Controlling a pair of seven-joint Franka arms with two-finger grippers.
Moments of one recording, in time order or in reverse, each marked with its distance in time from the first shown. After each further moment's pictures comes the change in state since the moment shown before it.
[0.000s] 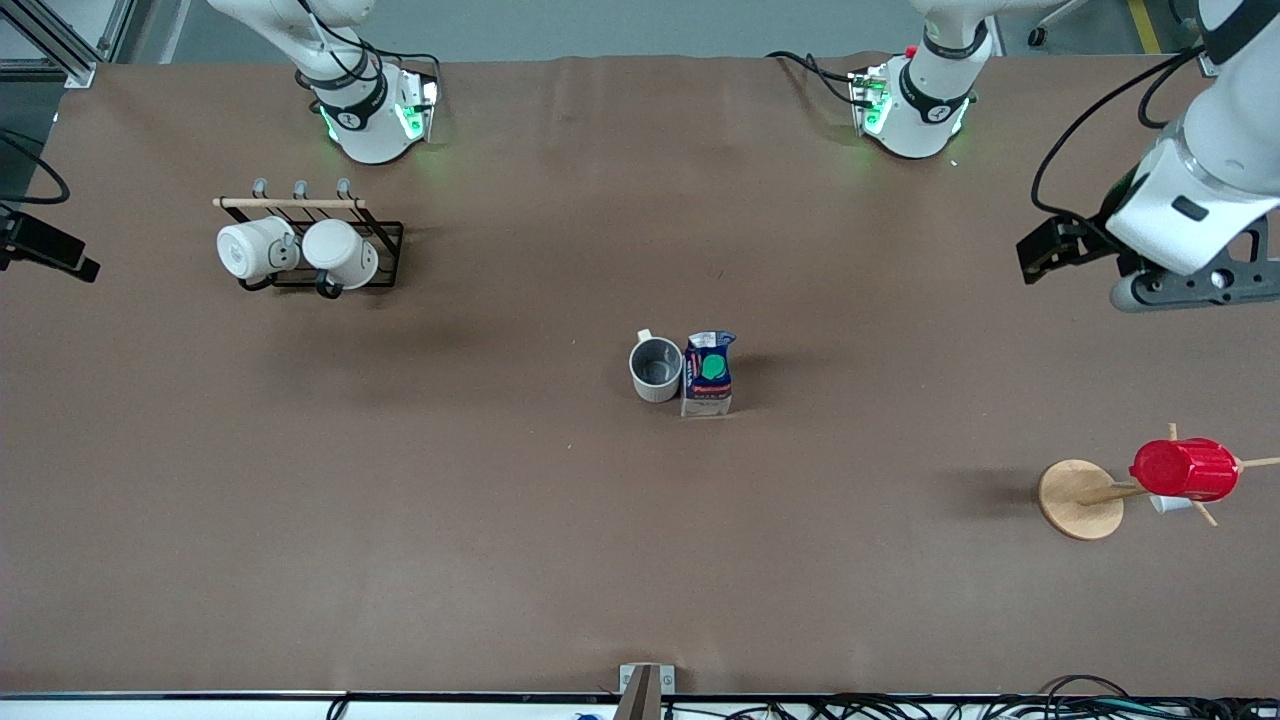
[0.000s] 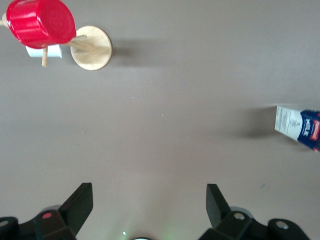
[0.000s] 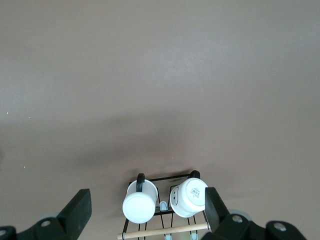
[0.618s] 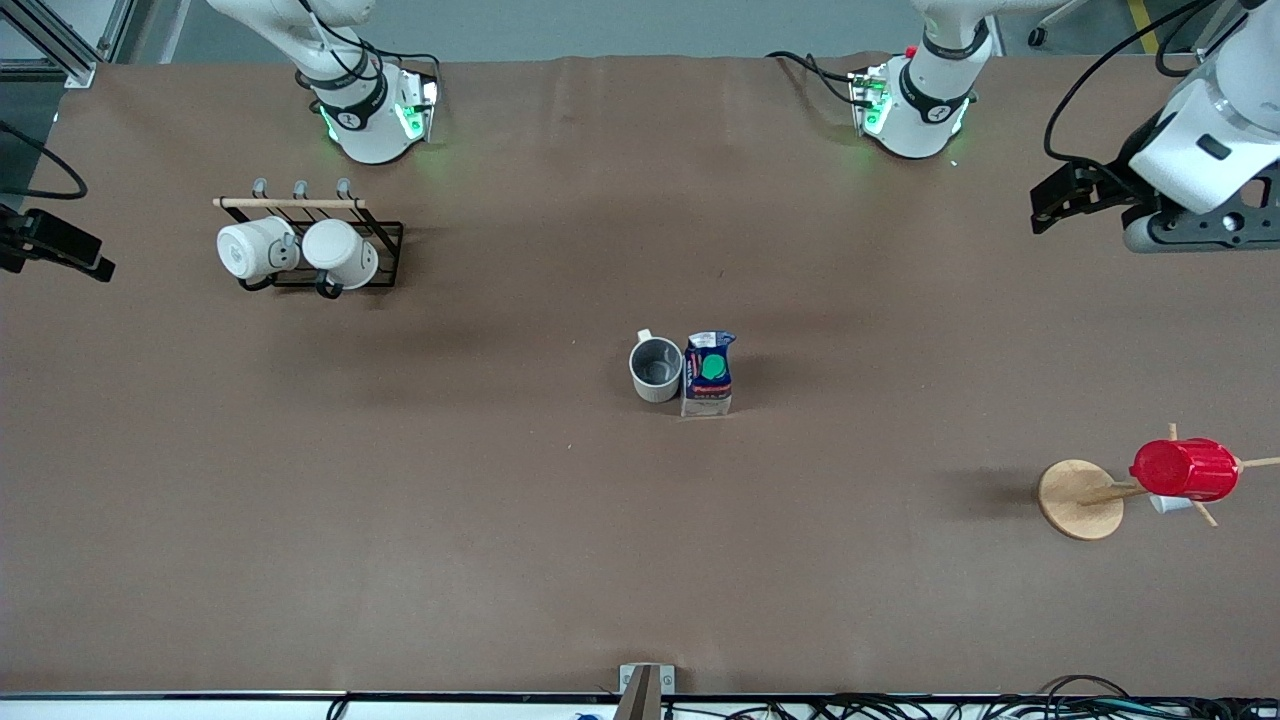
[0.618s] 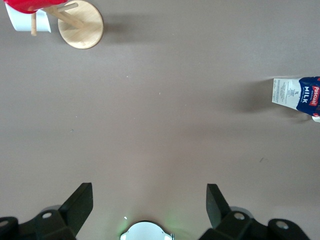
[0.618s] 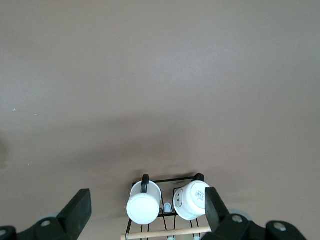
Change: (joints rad) left arm -0.046 -0.155 0.146 -0.178 -0.102 0.018 0.122; right arm 0.013 -0.002 0.016 0.000 0.001 0.008 -0.001
